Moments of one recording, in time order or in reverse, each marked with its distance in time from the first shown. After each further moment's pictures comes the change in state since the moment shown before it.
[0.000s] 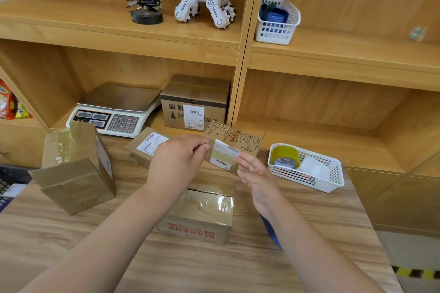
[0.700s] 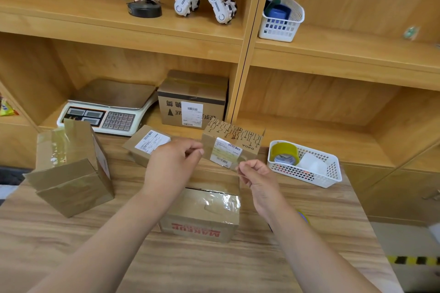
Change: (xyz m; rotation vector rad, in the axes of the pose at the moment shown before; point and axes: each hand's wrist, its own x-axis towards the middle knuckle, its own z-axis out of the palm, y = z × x) left_hand 0.000 -0.031 -0.006 -0.165 -0.110 -0.241; right_hand 0.000 0.010 0.022 0.143 0.136 -0.023
